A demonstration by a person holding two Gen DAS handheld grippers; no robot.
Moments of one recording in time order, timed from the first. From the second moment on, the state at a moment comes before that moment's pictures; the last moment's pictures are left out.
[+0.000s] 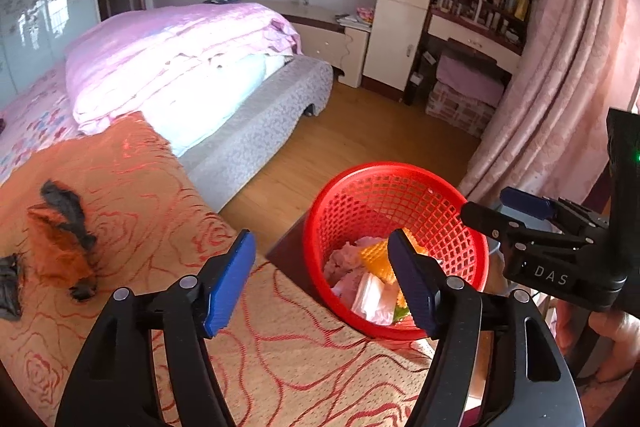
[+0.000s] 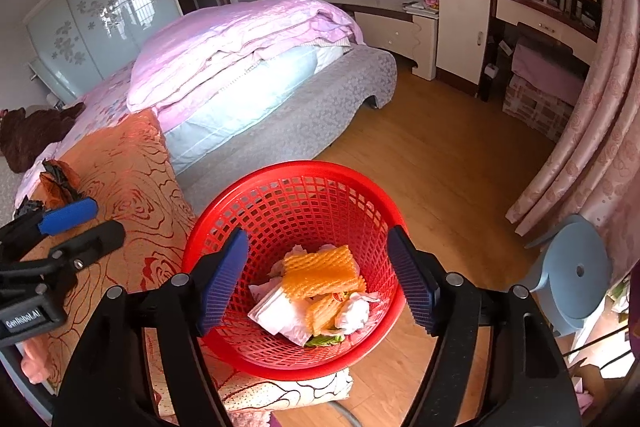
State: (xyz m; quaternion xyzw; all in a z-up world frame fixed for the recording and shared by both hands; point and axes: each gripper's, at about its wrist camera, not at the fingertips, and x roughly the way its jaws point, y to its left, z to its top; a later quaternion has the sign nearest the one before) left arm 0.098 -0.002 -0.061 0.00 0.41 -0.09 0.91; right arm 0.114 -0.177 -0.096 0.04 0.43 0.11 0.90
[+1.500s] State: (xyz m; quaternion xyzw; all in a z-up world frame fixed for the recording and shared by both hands) left arm 0.066 0.297 -0.050 -0.14 0.41 0.17 0.89; right arm 0.080 -0.089 -0.095 -0.03 0.41 0.18 0.89
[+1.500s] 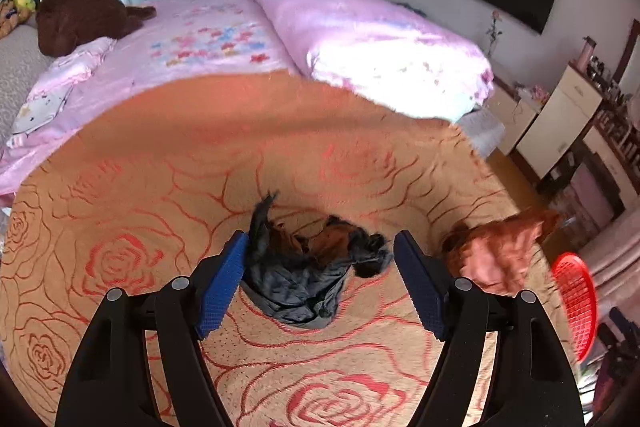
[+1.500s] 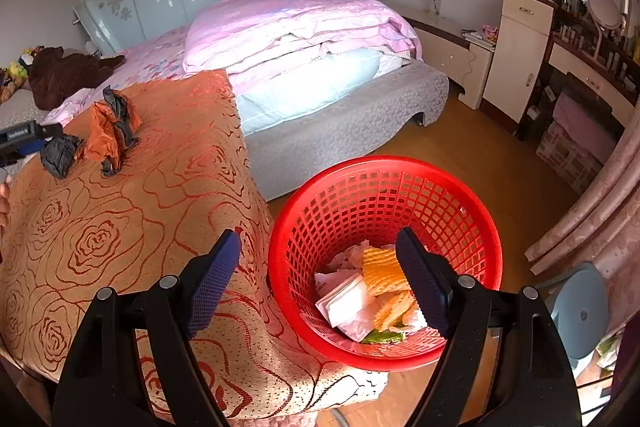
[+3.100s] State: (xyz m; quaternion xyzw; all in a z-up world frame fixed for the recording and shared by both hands) left arm 0.033 0.295 -0.070 -0.11 0.36 0.18 0.91; right arm 0.120 0.161 -0.090 -0.09 0.39 0.33 0.86
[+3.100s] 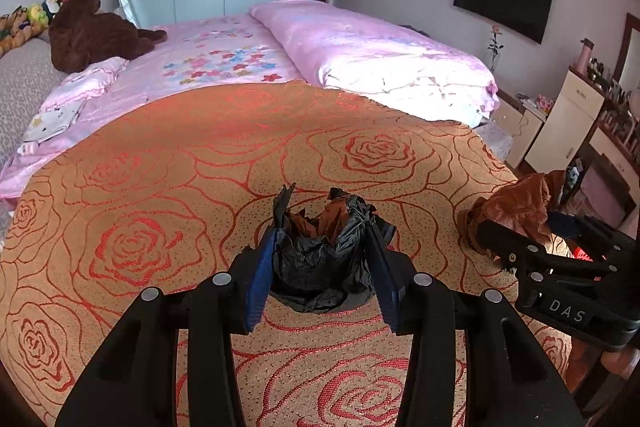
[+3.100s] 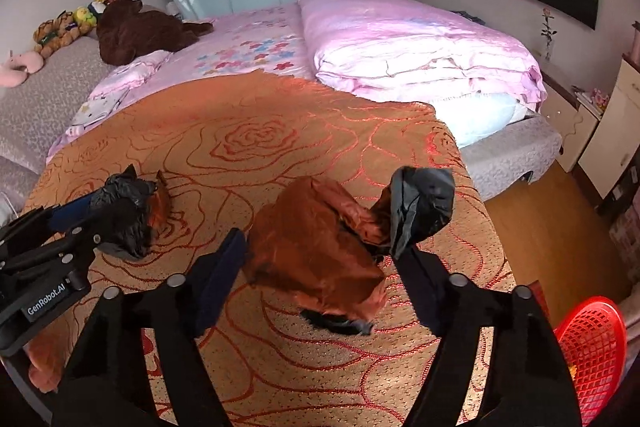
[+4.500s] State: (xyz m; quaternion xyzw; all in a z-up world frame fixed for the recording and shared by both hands) left arm 0.028 0.284 -0.066 -0.10 0.35 0.17 0.92; right arm 0.073 0.127 -0.076 -0.10 0.38 0.37 0.84
